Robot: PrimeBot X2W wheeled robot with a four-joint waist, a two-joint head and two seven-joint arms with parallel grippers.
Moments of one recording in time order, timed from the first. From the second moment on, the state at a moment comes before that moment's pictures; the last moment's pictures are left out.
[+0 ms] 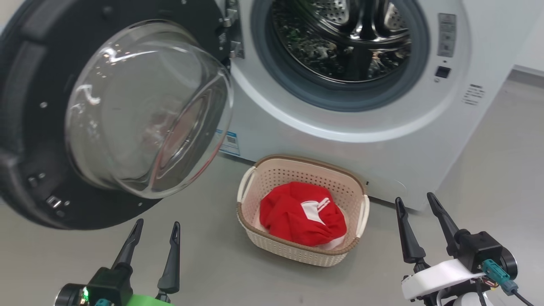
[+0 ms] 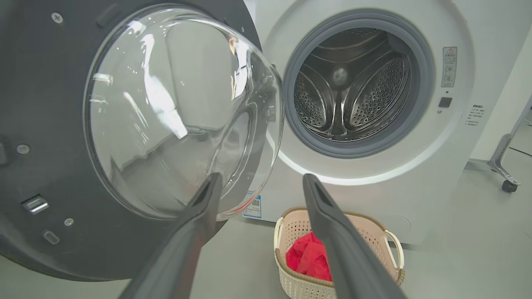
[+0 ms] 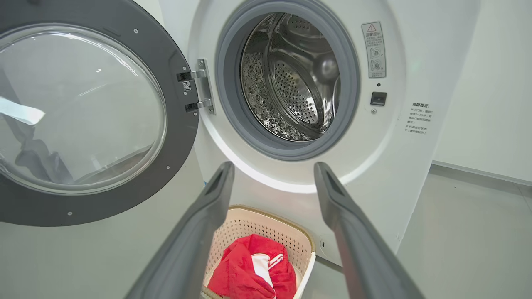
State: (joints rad) left arm 0.13 0.11 -0.23 -0.07 -0.28 0.08 -0.15; right arm 0.05 -0.05 0.14 0.13 0.23 0.05 -0.26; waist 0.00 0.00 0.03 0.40
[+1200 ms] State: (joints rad) left arm 0.13 0.11 -0.19 -0.08 -0.28 0.10 -0.18; right arm 0.05 -0.05 0.19 0.17 0.22 0.07 -0.26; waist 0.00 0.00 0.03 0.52
